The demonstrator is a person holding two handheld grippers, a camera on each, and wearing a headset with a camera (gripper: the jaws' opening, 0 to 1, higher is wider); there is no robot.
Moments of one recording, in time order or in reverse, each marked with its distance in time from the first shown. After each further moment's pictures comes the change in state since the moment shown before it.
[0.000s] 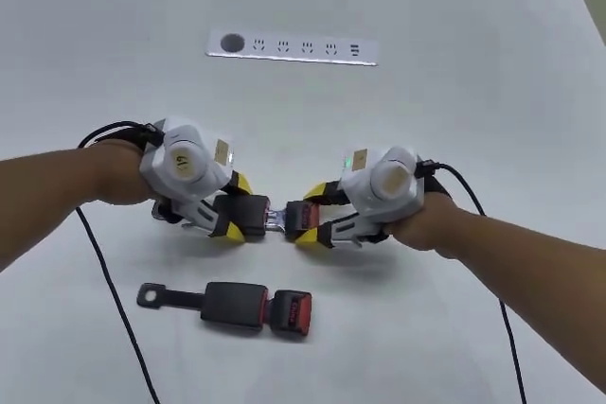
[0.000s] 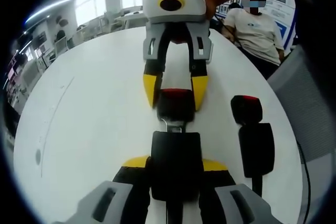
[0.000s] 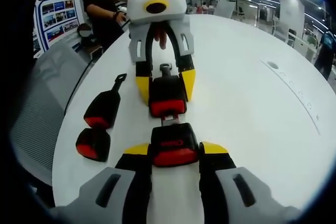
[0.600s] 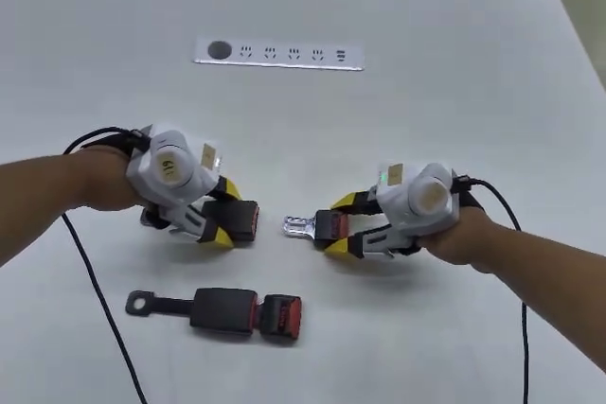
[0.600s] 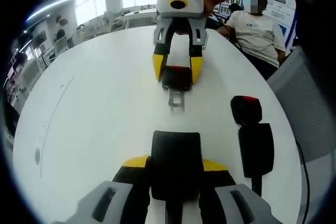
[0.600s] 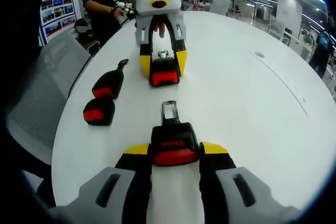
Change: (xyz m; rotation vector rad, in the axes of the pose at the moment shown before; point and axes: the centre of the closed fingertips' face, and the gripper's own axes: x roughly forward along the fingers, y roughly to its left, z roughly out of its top) left arm -0.001 0.002 -0.001 -0.006 -0.004 -0.005; right arm -0.036 -0.013 -0.049 -0.009 0.047 -0.061
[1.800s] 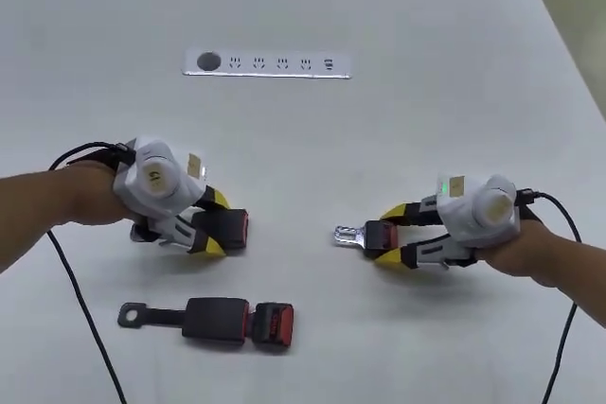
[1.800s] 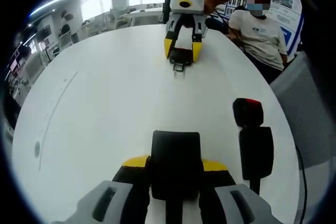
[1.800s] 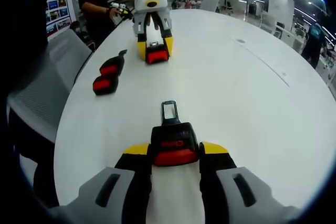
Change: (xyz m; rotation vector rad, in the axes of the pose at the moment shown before) left arm -0.001 -0.003 0.000 -0.043 0.009 0.017; right arm -0.060 -0.001 -0.053 0.054 0.003 -0.033
